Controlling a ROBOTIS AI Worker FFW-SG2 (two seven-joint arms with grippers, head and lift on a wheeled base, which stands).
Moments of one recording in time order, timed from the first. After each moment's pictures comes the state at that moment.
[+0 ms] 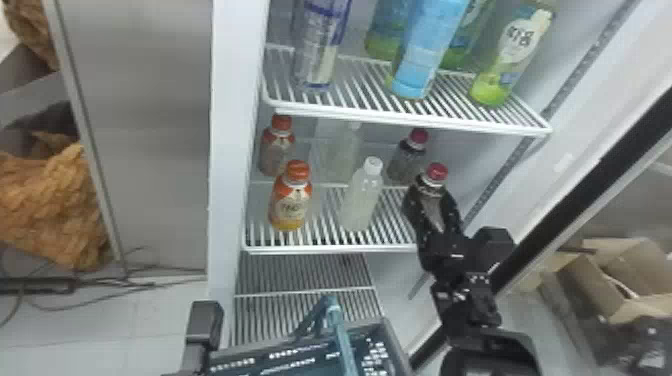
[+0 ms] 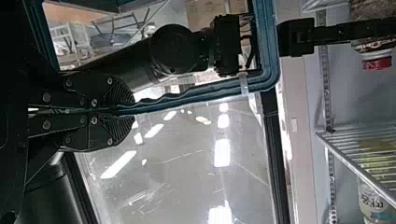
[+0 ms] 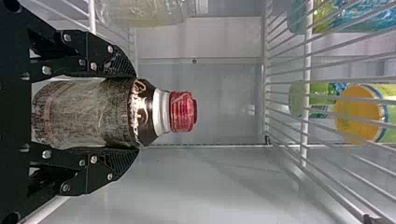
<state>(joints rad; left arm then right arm) 0.01 0.25 -0.52 -1.68 1.33 1.07 -0.64 0.11 -0.13 -0.27 -1.46 -0.17 -0.27 0.16</state>
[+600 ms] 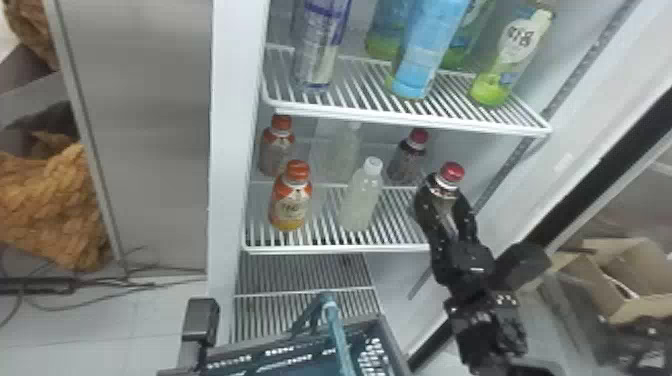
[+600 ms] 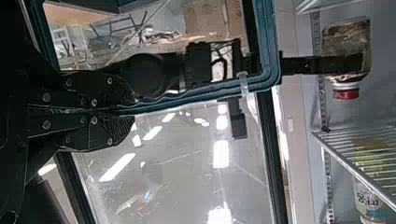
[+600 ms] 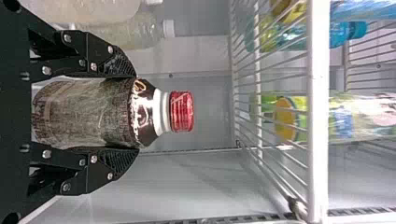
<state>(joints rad) 0.01 0.25 -0.51 -1.68 1.32 1.07 -0.65 0.32 -0.11 -0.27 -1.78 -0.27 -0.20 0.16</state>
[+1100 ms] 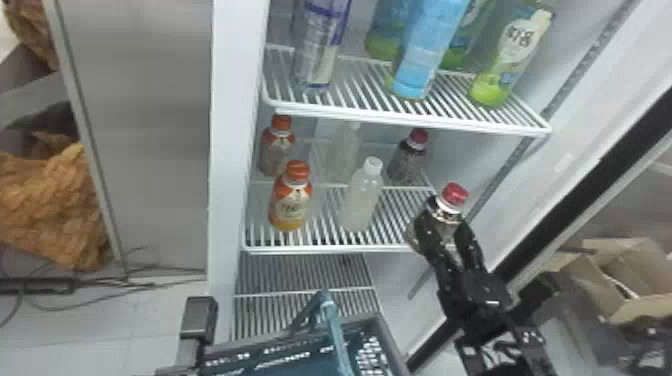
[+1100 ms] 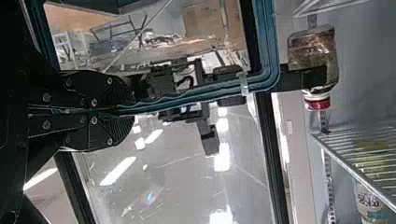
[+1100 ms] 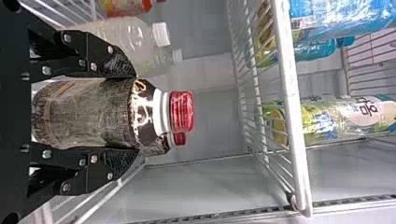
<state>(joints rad) 0.01 0.26 -0.51 -1.68 1.31 1.06 -0.65 0.54 -0.09 -0.28 -2.04 -0.37 -0.06 0.17</state>
